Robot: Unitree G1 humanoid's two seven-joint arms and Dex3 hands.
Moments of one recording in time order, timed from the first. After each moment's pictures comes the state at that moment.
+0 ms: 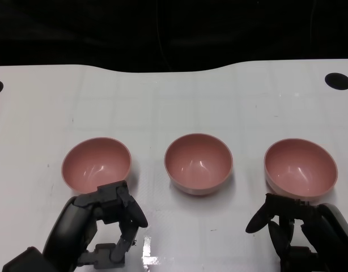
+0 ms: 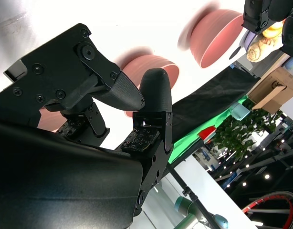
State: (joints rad) left arm 0.11 0.09 -0.07 0.15 -0.08 -0.53 -0.29; right arm 0.12 -0.25 0.16 0.15 -0.45 -0.65 -0.18
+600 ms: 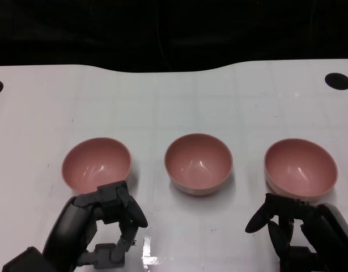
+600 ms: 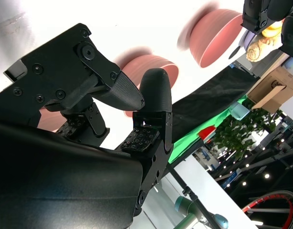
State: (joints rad) left arm 0.11 0.09 -0.07 0.15 -0.08 -0.53 -0.29; right arm 0.12 -0.25 0.16 0.15 -0.45 -0.65 -0.18
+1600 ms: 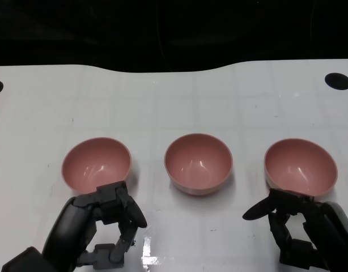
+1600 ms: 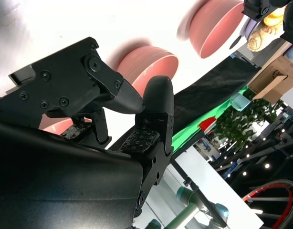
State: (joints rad) left arm 0.11 0.10 -0.07 0.15 -0.08 -0.53 -0.29; right arm 0.12 -0.24 0.15 0.15 -0.49 -0.65 -0.24
